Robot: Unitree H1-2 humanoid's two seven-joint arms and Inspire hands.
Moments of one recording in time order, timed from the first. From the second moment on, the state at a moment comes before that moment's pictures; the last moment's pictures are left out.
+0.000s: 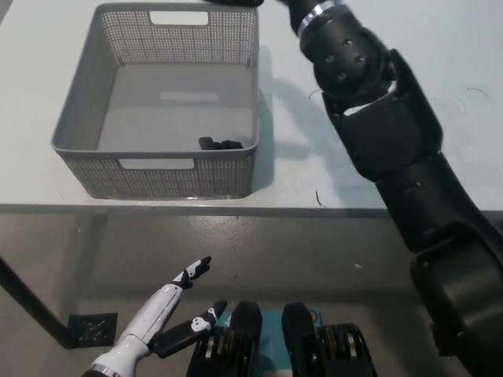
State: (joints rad) left_arm -0.05 0.24 -0.21 -0.03 0.34 -0.04 -0.16; right_arm -1.17 -0.03 0.16 0.51 -0.34 0.00 0.08
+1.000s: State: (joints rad) left_arm -0.05 0.23 -0.14 0.04 0.25 -0.08 -0.17; right_arm -0.06 -0.10 -0.04 -0.24 0.02 -0.04 0.14
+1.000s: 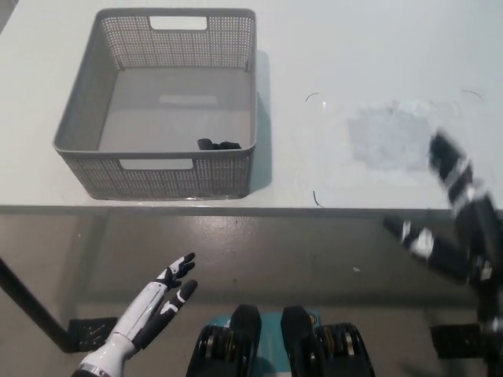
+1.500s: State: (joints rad) left_arm 0.02 0.19 -0.11 0.05 0.20 -0.11 -0.17; right_arm 0.13 -0.11 0.00 0.01 0.15 -0.19 0.22
